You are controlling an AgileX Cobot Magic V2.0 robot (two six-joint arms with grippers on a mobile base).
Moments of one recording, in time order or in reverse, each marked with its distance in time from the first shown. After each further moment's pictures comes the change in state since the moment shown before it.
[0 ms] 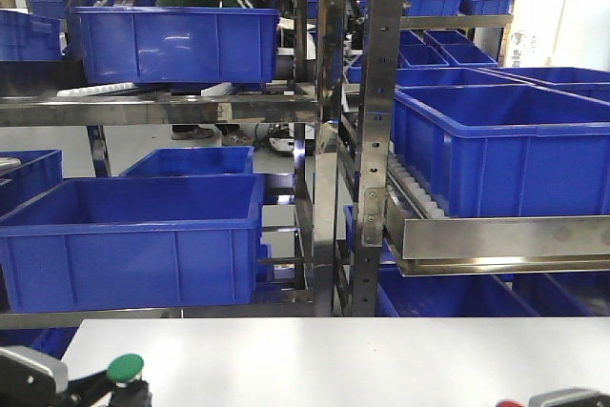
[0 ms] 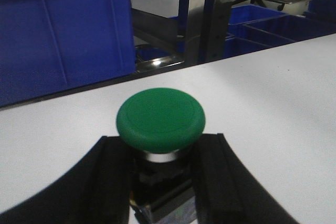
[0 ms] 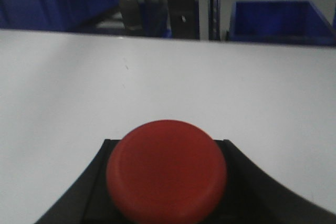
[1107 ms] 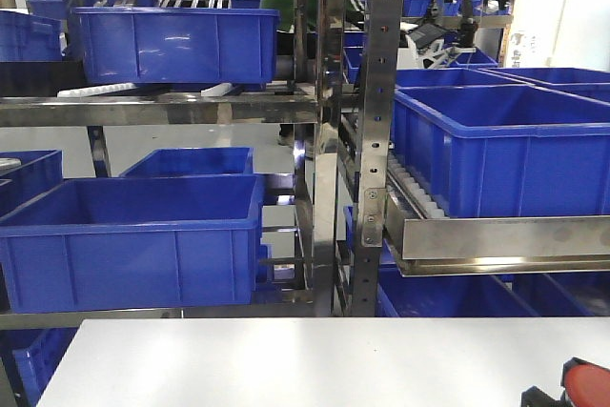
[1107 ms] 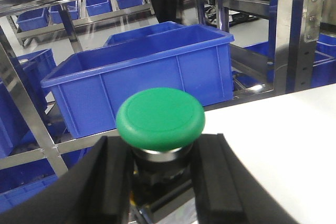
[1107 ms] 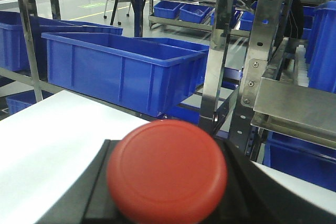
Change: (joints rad) left arm 0.000 -1.145 0.021 0.055 1.076 -0.065; right arm 0.000 -1.222 0.021 -1.035 0.570 1.114
